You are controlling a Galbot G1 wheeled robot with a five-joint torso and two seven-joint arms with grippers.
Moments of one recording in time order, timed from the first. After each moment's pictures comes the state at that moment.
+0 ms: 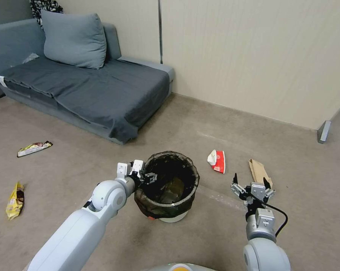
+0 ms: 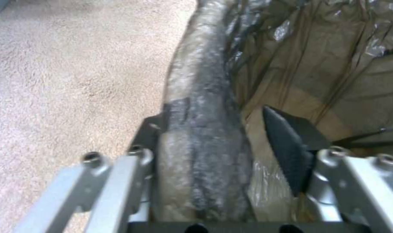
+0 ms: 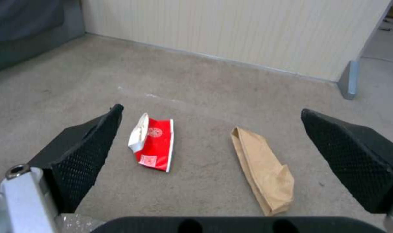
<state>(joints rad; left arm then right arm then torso) 1.07 -1.06 -0.12 -1.77 -0.78 0.73 -0.18 -1.60 1.58 0.55 1.98 -0.07 -0.09 0.22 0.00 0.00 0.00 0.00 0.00</state>
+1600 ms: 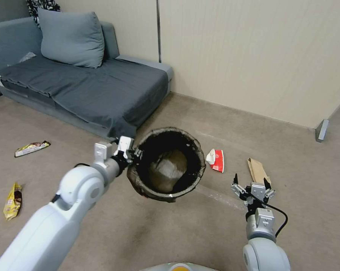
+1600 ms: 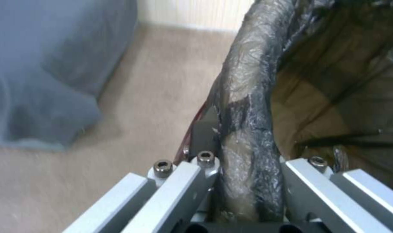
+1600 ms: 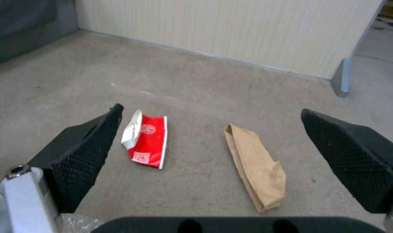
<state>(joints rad) 1.15 -0.96 -0.40 -2.22 -0.77 0.74 -0.14 -1.61 1.58 0.55 1.98 -0.07 -0.09 0.22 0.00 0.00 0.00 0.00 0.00</state>
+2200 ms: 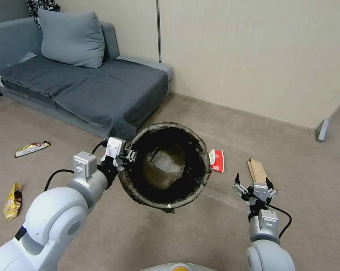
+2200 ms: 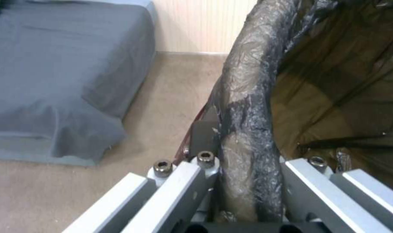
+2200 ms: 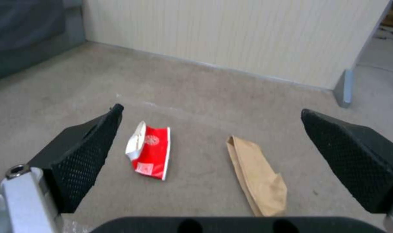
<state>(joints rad) 1.33 -0.98 -0.50 -2.43 -0.66 0.74 -0.16 -1.62 1.57 0.56 2.02 -0.07 -0.08 0.20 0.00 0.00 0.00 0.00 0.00</state>
